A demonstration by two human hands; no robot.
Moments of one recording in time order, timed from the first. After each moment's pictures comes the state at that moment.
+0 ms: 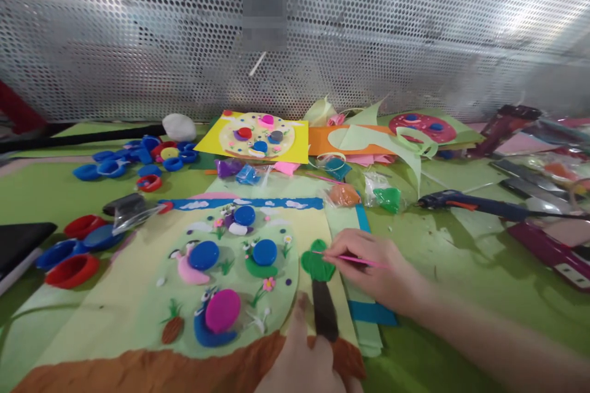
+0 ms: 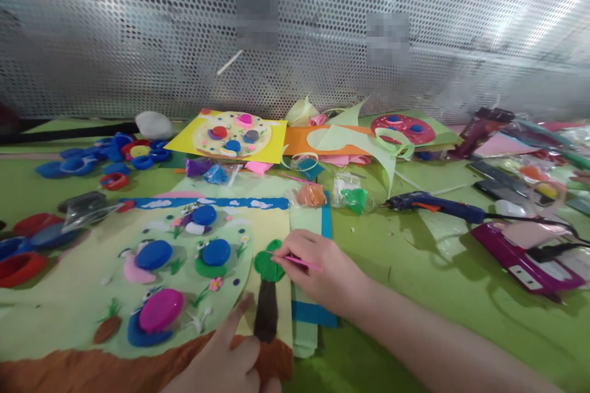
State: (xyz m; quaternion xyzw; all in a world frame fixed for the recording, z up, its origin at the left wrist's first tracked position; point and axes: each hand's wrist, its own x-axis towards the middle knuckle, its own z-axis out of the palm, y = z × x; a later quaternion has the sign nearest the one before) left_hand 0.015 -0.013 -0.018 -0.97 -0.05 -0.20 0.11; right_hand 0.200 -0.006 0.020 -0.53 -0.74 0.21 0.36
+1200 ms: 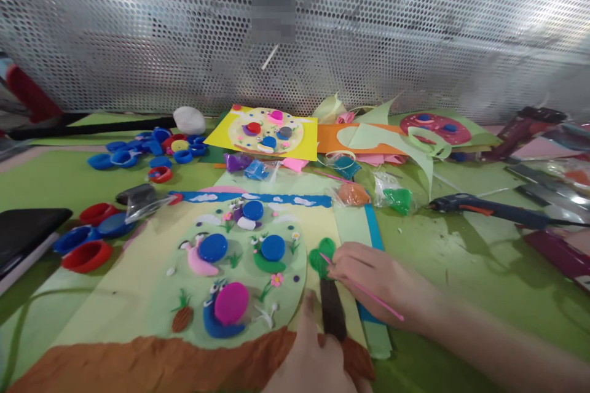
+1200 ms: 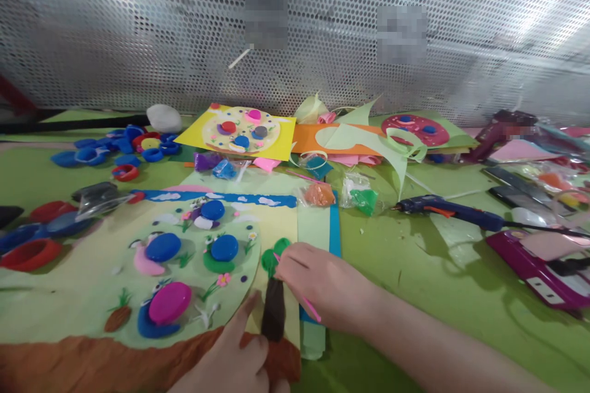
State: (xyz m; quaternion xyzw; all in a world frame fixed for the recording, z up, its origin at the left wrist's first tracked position) left_hand 0.001 -0.024 -0.066 -0.99 -0.08 -0.09 0.04; right_hand 0.201 -0.011 0.013 -0.44 -0.87 0.09 0.20
